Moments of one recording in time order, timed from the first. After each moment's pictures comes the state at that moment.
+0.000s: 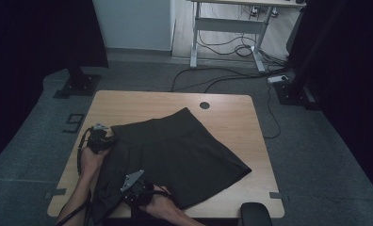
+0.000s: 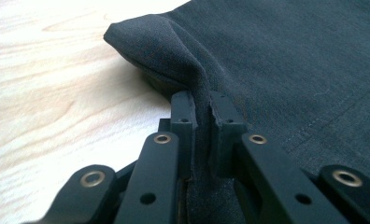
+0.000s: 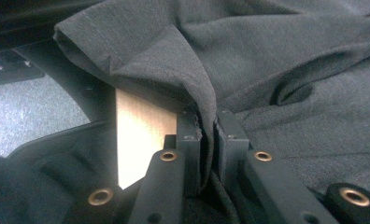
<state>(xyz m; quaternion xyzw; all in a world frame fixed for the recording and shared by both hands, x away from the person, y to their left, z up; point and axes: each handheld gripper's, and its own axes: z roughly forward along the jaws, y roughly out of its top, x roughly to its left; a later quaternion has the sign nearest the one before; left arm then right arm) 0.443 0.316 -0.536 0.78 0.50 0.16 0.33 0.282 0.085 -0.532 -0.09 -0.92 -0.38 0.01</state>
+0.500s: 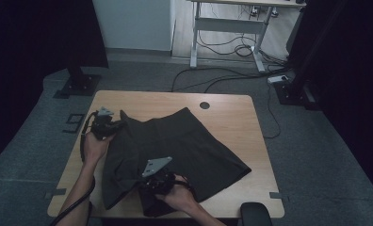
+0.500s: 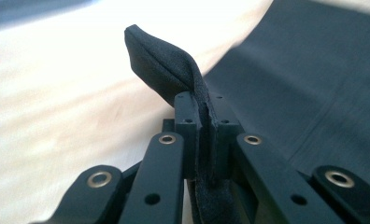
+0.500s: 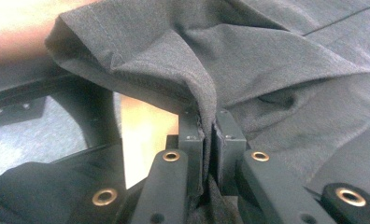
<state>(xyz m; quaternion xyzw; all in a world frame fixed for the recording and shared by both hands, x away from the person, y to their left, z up) 0.460 0.272 -0.456 0.78 0.45 0.21 0.38 0.290 0.012 -0.463 -0.13 -0.88 -0.45 -0.02</state>
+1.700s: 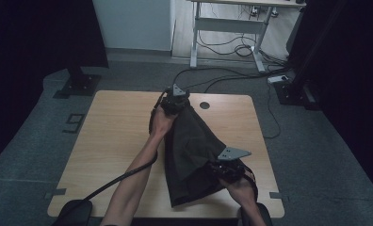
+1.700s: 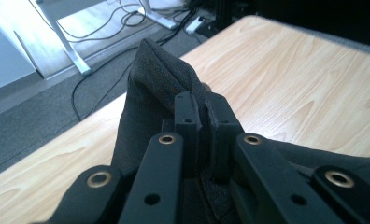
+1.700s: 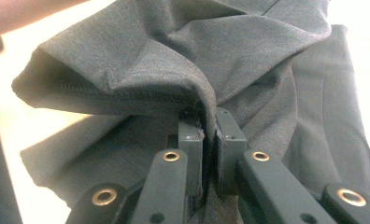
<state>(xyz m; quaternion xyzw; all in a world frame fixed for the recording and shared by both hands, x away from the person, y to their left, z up) 0.543 0.046 -0.443 0.82 0.33 0.24 0.40 0.312 -0.179 -0.460 -0.30 -0.83 -0.44 -0.14</state>
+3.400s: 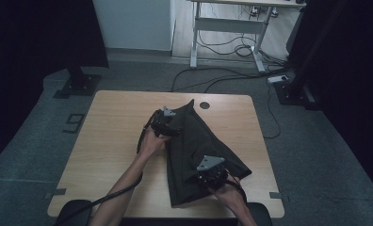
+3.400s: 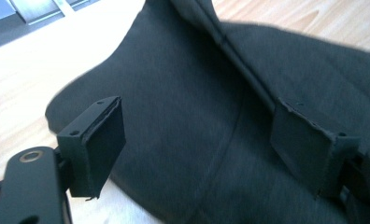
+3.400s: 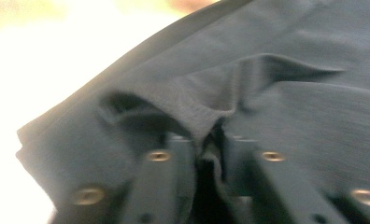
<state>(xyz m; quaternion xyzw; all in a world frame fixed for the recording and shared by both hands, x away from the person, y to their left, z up) 0.490 0.089 -0.497 0.83 0.37 0.19 0.36 0.311 -0.137 -0.490 -0.25 -0.89 -0.36 -0.16</state>
